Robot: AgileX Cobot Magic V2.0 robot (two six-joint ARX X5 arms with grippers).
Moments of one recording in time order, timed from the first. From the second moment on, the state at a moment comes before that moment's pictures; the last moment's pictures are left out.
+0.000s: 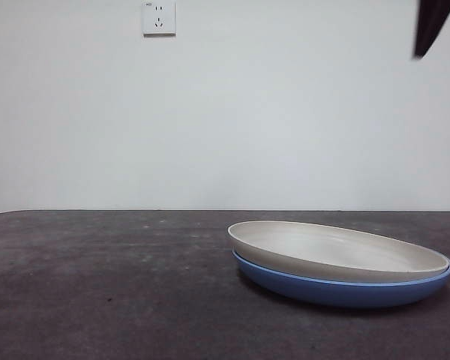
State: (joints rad) left arm -0.63 0.62 1.30 -1.20 0.28 -0.02; right arm 0.24 1.16 1.16 -1.16 -0.31 0.23
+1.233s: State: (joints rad) left arm -0.63 0.61 1.30 -1.19 0.29 -0.02; right arm 0.12 1.74 1.16 -0.85 -0.50 0.05
